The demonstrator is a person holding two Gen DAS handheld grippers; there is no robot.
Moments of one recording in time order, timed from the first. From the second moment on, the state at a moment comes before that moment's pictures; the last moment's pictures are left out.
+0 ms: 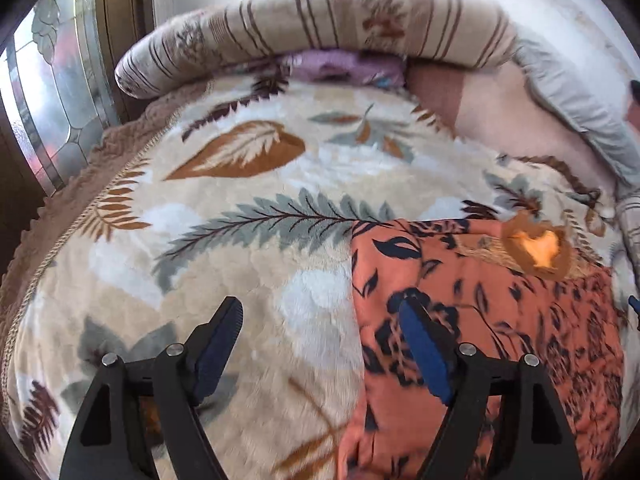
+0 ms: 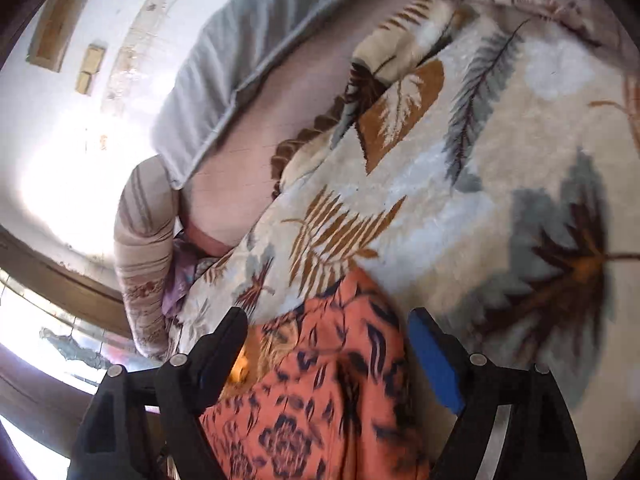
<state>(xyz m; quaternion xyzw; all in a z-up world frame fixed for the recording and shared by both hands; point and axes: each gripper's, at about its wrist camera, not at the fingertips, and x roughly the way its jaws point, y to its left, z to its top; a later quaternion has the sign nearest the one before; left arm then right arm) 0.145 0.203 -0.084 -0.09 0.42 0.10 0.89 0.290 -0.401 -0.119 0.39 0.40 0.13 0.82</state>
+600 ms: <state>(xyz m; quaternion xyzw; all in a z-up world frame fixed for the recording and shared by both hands) -0.088 0.170 -0.139 -0.22 0.52 -0.01 0.83 -0.001 -0.423 -0.170 0.32 0.59 0.22 0.71</state>
